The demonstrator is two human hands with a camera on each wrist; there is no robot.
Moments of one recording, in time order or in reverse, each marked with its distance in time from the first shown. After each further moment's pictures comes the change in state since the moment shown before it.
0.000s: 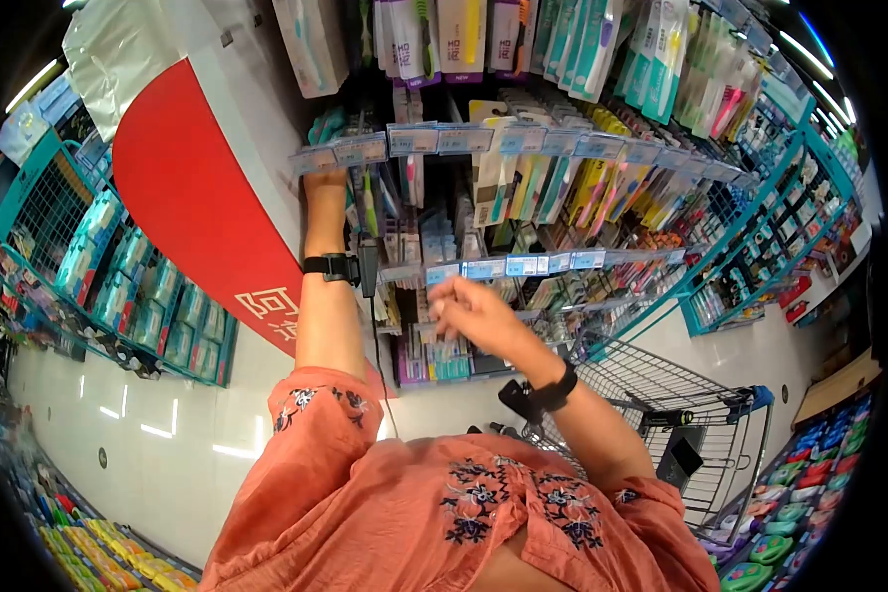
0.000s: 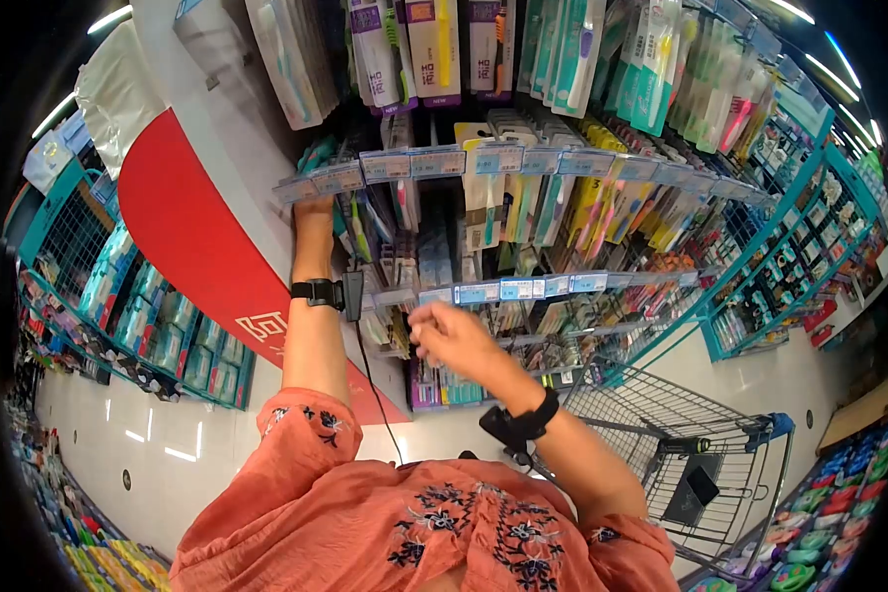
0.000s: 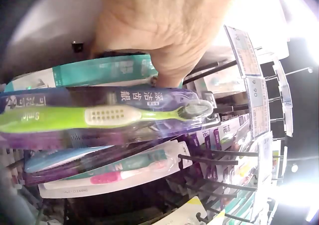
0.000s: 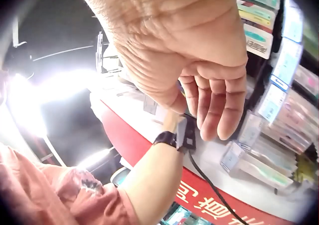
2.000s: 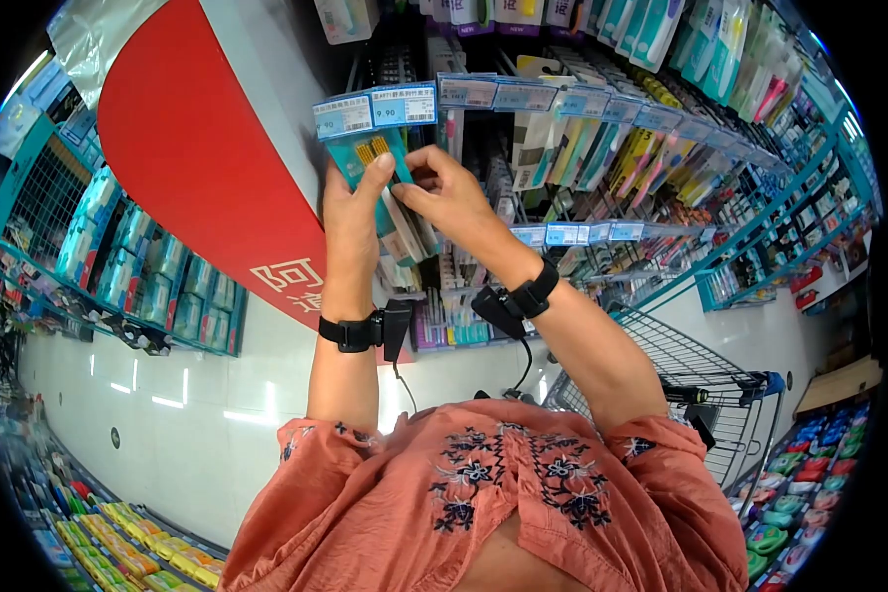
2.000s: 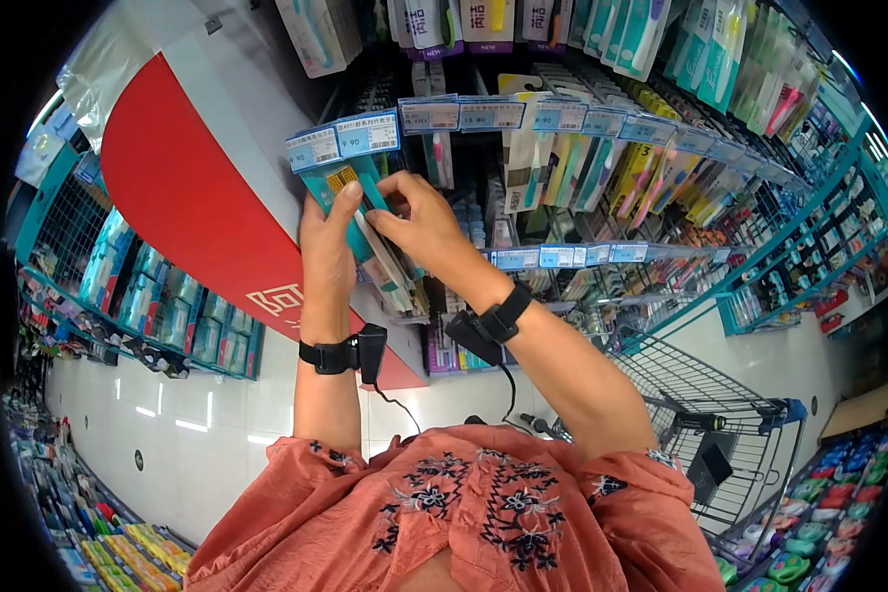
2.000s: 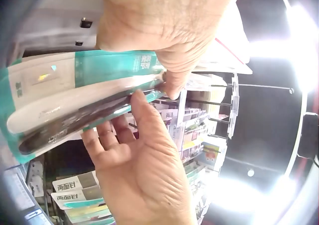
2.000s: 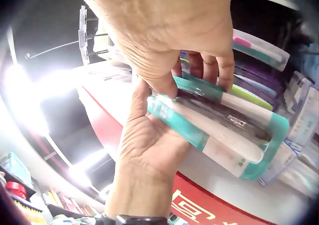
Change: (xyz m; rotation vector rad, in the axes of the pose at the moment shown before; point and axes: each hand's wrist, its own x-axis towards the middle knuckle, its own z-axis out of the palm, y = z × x) left_hand -0.064 0.128 -0.035 -0.390 -0.124 -0.501; right_hand 0.133 -0.036 0.040 -0.119 0.212 -0.464
